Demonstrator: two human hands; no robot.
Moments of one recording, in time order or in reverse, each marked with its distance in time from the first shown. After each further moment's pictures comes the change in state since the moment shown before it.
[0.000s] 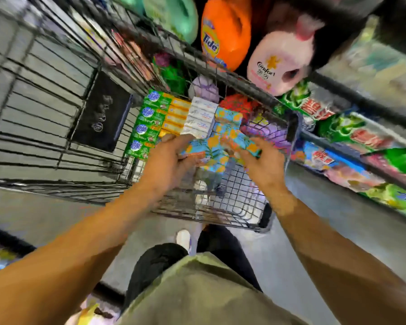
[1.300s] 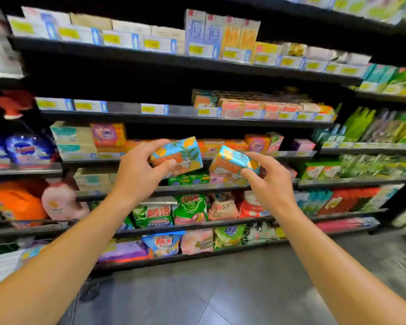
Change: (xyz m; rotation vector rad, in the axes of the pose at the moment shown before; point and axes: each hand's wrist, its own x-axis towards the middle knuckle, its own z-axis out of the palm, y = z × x) left_hand -0.216 0.555 0.170 -0.179 0.190 0.853; right_hand -0.362 0.219 -0.561 0.051 0.862 -0.153
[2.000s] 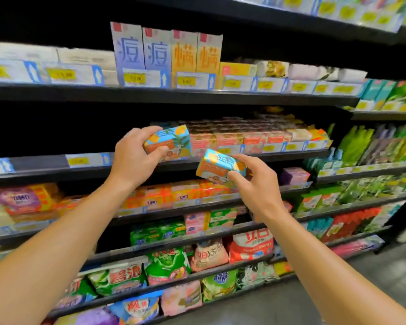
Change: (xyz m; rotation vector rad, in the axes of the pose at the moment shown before) left_hand 0.256 -0.010 0.143 0.124 0.106 0.126; right_hand 0.214 0.096 0.009 0.043 0.055 -0.032
